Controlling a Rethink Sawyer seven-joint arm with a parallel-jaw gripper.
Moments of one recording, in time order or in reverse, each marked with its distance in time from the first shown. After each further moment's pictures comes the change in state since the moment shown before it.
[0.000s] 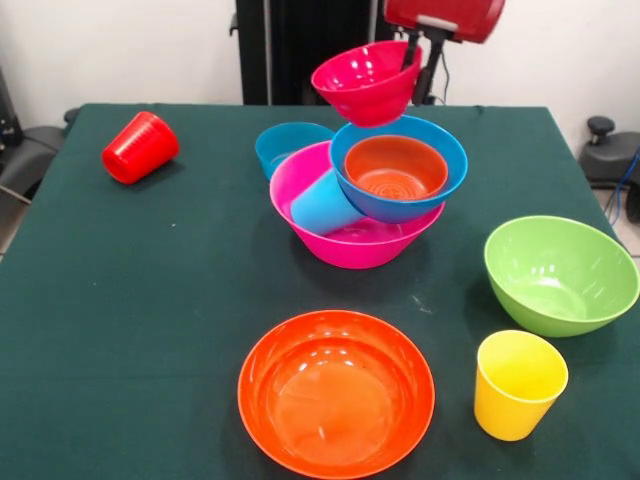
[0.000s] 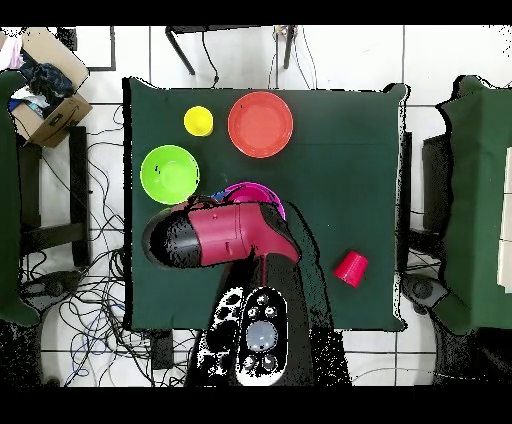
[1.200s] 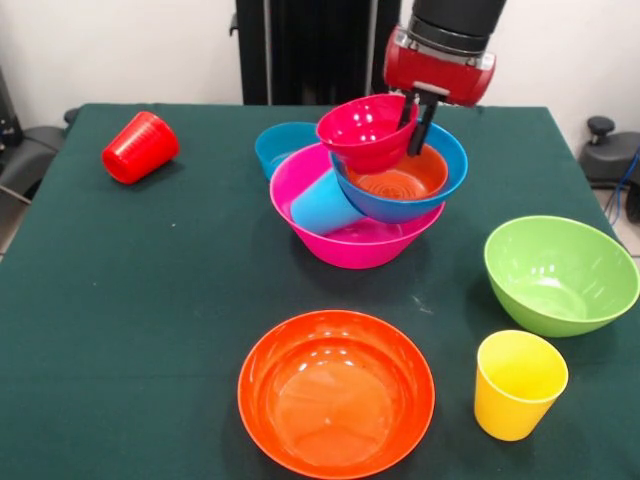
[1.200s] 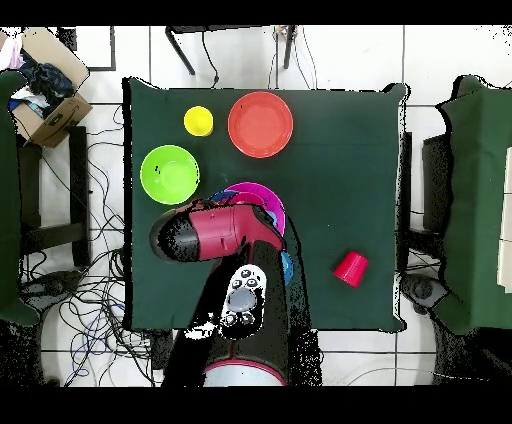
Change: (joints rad) arm 0.081 0.168 -0.095 -0.038 0.067 -0.097 0.020
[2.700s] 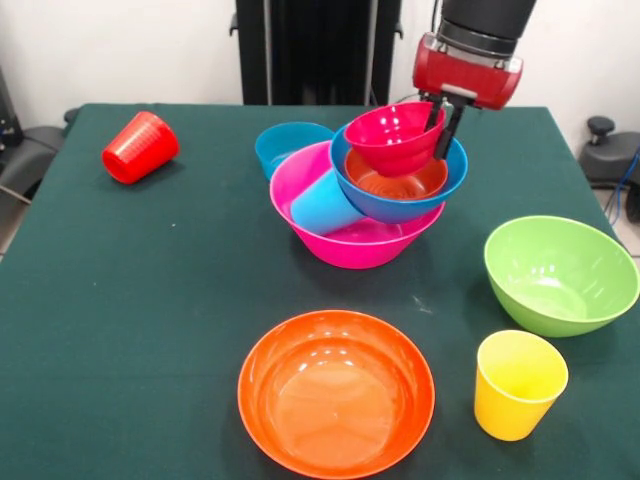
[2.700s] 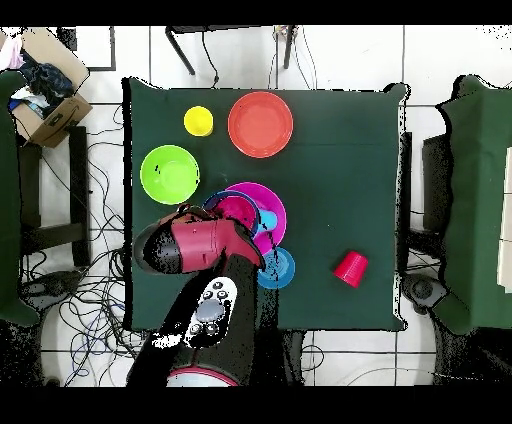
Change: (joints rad) arm 0.115 0.046 -0.098 0.033 0.110 -0.130 0.000
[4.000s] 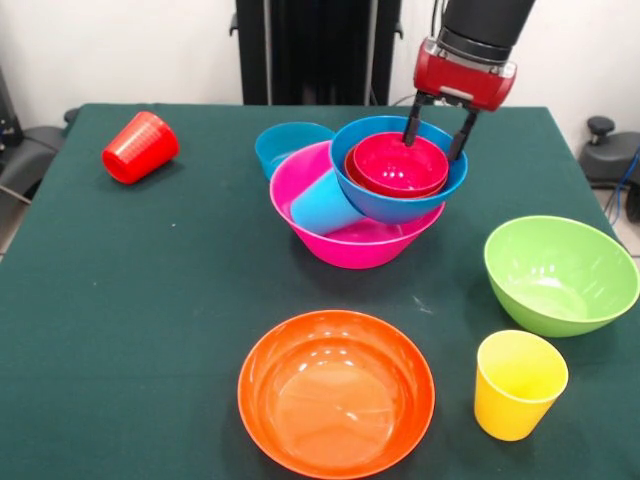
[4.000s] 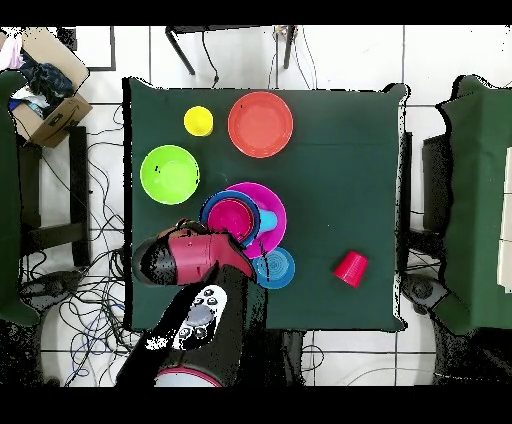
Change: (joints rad) arm 0.046 0.031 -0.028 0.055 0.044 -0.016 0.000
